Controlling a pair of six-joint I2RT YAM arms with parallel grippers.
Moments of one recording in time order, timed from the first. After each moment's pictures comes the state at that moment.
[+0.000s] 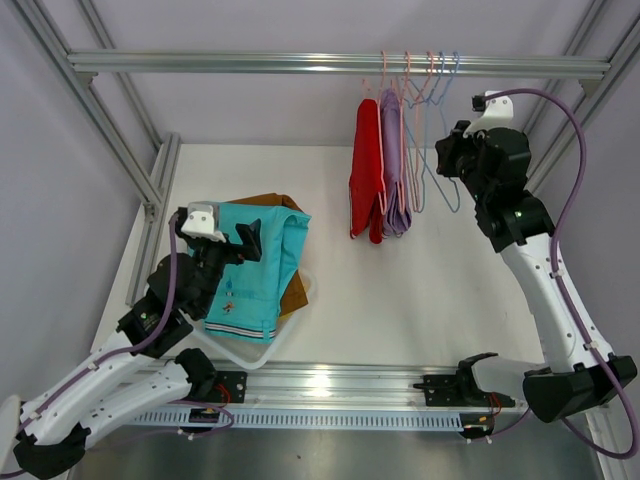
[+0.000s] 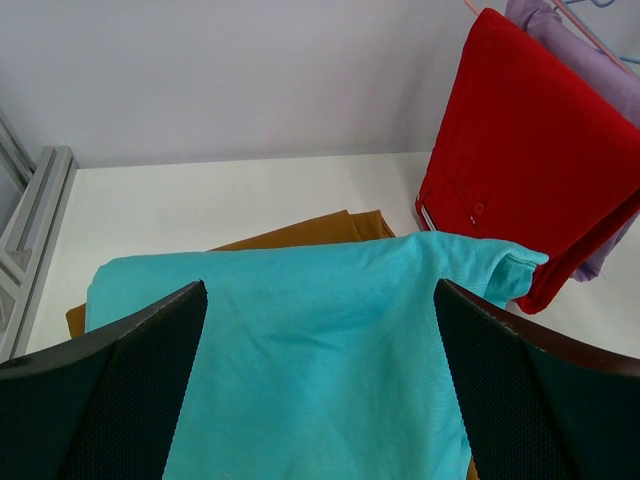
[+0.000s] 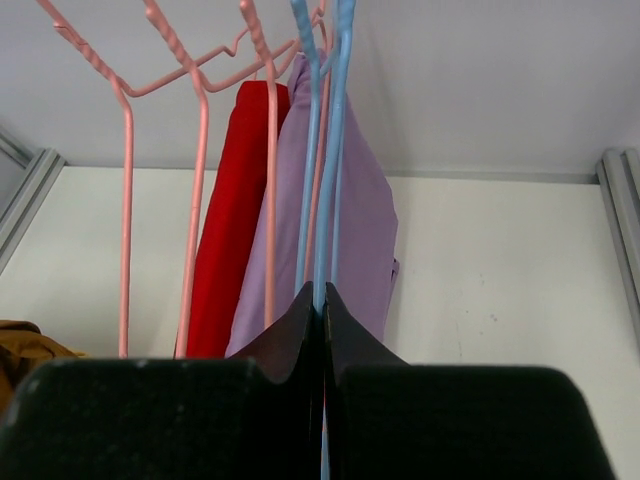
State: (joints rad) left arm -0.82 0.62 0.78 -0.14 -0.64 -0.05; right arm 0.29 1.23 1.46 -0.36 0.08 0.19
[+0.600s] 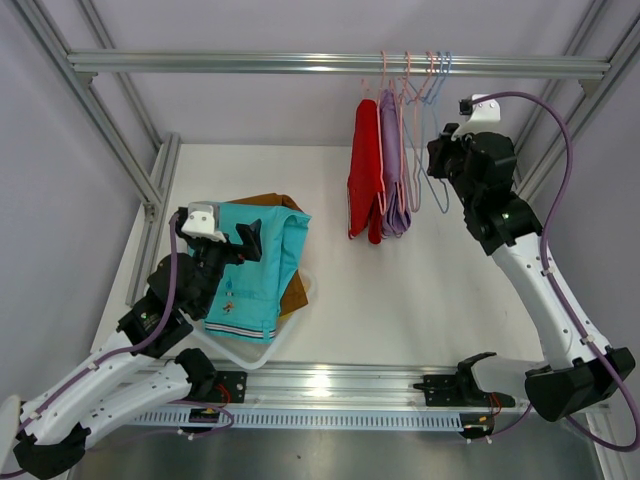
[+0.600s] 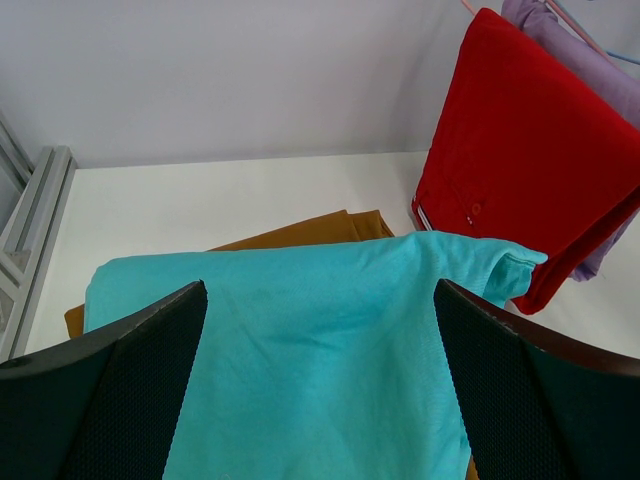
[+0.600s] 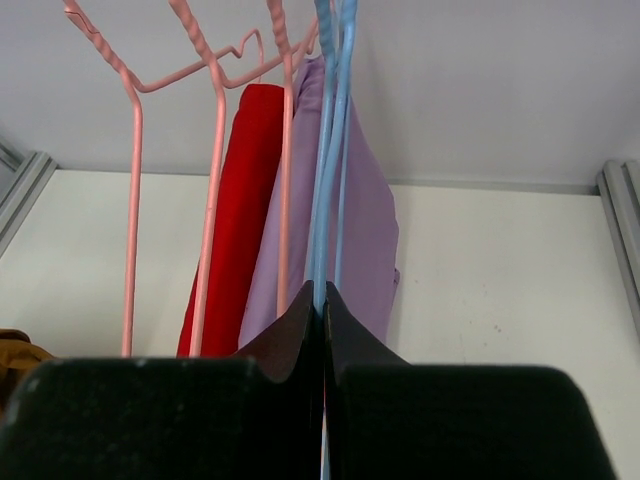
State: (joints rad) left arm -0.82 0.61 0.78 -0.14 -0.64 -0.05; right arm 0.36 1.23 1.40 -0.28 0.16 0.17
